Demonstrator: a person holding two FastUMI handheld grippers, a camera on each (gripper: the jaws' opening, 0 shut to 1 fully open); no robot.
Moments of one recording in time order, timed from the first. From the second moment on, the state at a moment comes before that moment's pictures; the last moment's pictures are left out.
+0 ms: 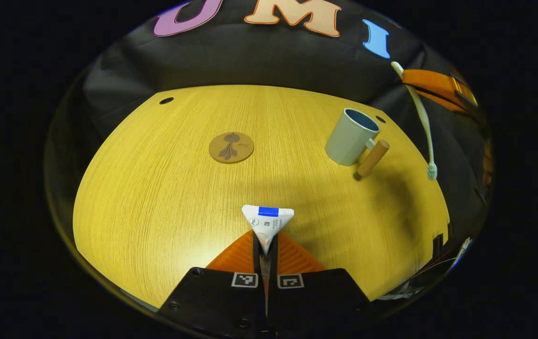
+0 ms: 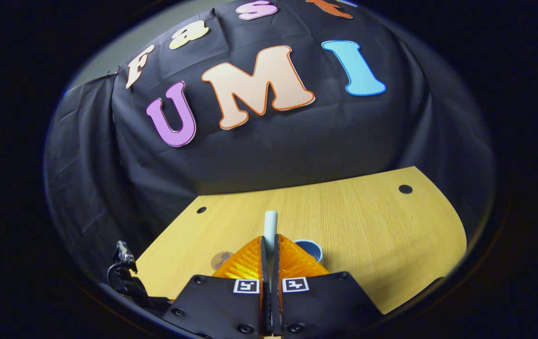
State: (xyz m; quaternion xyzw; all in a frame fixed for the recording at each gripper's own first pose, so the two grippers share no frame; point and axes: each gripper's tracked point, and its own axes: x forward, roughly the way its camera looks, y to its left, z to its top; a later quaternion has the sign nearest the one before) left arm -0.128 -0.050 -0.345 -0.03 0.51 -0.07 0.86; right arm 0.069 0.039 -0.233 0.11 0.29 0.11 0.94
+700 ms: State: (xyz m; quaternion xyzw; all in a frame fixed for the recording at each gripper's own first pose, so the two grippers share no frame) left arm -0.127 -0.043 -0.302 -0.03 0.48 -0.04 0.88; right arm 0.170 0.030 -0.253 0.11 0.21 0.08 0.97
